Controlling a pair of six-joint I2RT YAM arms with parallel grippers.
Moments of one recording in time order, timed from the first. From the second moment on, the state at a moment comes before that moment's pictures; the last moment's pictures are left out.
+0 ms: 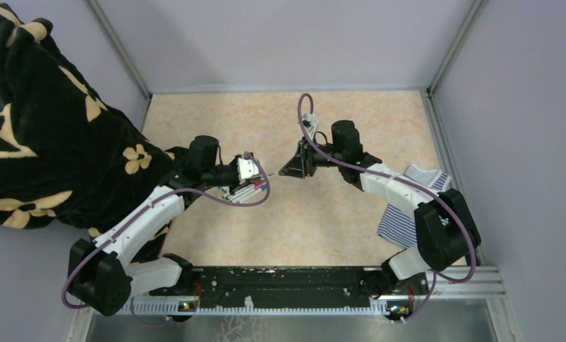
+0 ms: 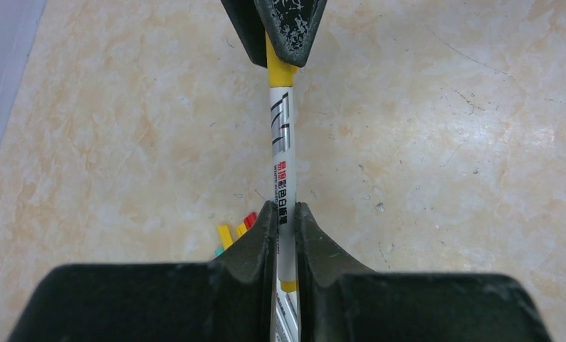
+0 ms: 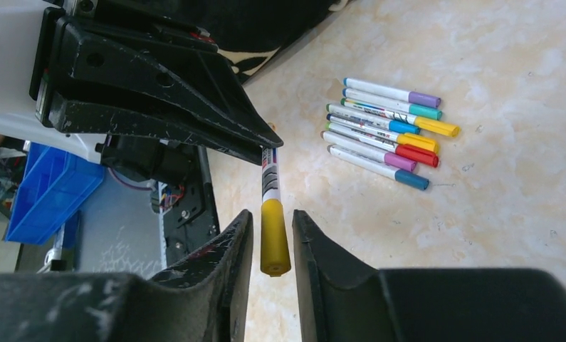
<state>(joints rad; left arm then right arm) -0.48 1.16 0.83 -0.27 0.68 0.75 0.51 1.46 0.92 0.20 -0.86 0.36</state>
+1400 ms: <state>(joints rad) -0.48 1.27 0.82 -0.25 0.70 0.70 0.52 1.44 0.90 0.19 -0.84 0.30</state>
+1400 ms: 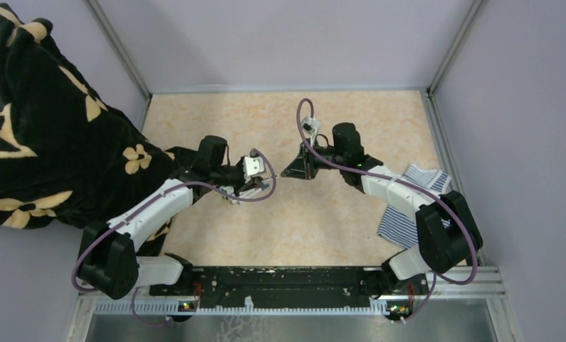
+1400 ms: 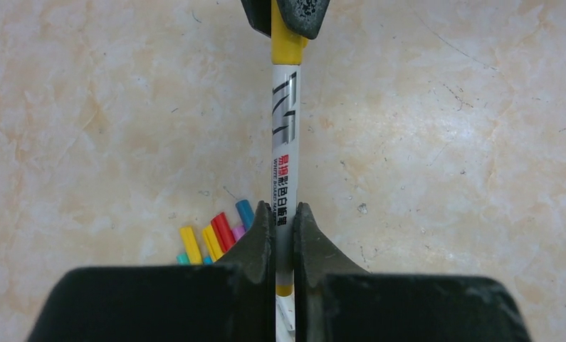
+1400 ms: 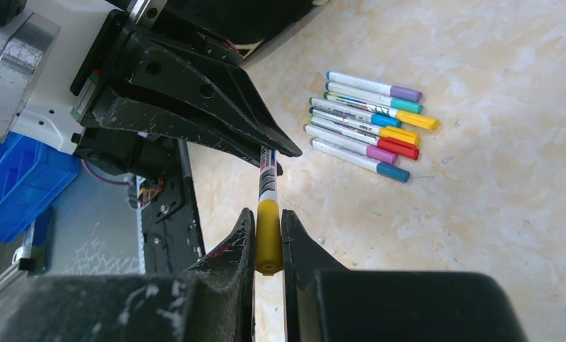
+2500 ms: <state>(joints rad) -0.49 1.36 0.90 -0.31 0.77 0.73 0.51 1.36 0.87 0.09 -0.81 0.12</state>
